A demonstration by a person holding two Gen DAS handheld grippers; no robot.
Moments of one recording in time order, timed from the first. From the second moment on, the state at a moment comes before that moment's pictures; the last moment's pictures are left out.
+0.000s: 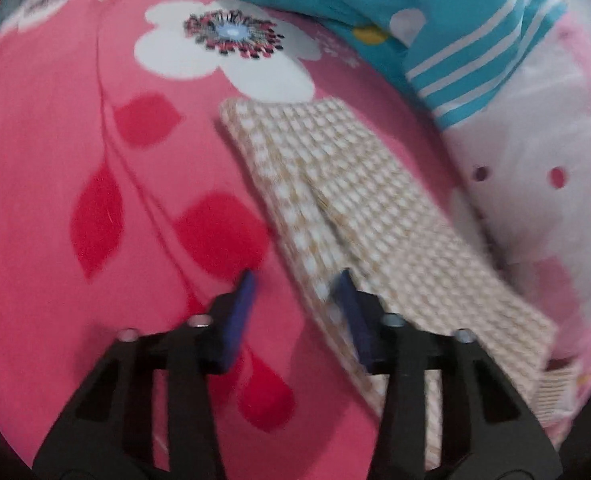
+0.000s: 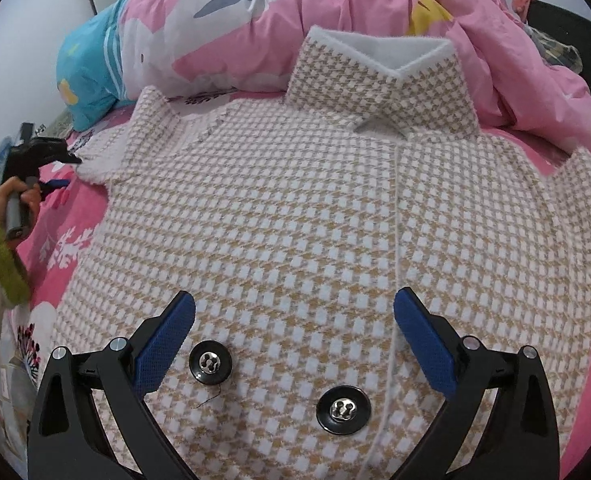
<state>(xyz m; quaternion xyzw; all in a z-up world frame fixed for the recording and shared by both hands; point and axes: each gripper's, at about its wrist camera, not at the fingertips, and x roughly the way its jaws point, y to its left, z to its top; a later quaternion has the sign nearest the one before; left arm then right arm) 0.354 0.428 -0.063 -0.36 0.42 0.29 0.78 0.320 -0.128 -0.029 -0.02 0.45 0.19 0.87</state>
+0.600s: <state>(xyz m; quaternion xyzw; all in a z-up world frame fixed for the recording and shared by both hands) 0.337 0.139 0.156 -0.05 0.29 0.05 0.96 0.233 -0.215 0.029 0.03 0.41 0.13 0.90</state>
